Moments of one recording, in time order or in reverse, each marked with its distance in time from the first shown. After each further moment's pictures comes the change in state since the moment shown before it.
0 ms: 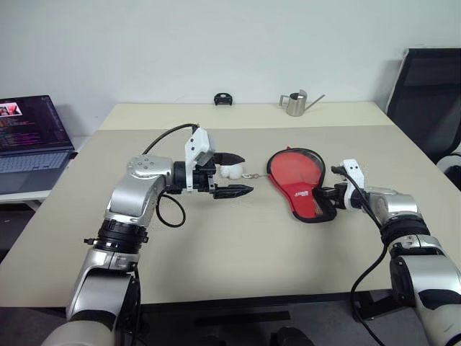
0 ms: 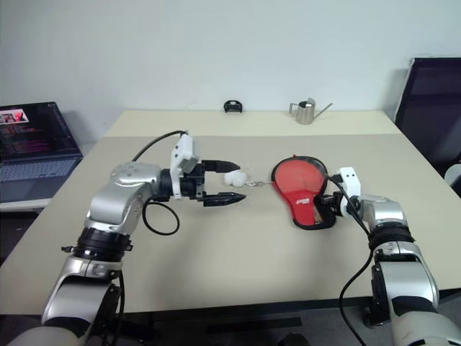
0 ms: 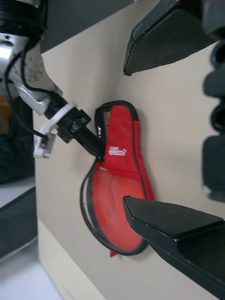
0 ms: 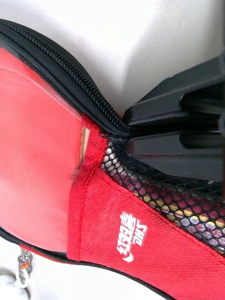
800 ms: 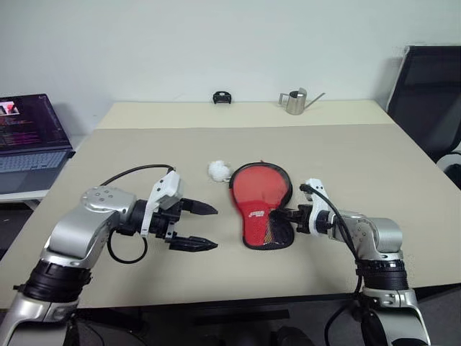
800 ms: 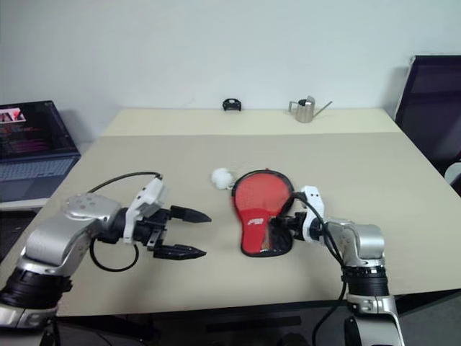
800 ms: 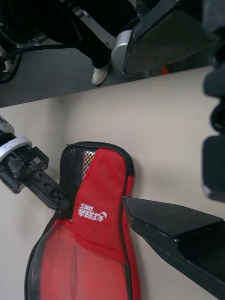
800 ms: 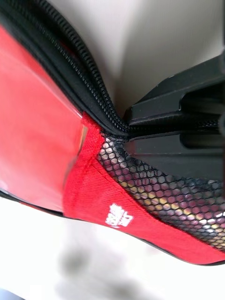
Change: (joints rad) left arm 0.346 0.312 0.036 -0.353 -0.188 0.225 -0.152; right arm 0.345 0.298 -0.050 -0.925 0.228 0.648 -0.277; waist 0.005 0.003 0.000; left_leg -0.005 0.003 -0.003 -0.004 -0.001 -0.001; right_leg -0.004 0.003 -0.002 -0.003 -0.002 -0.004
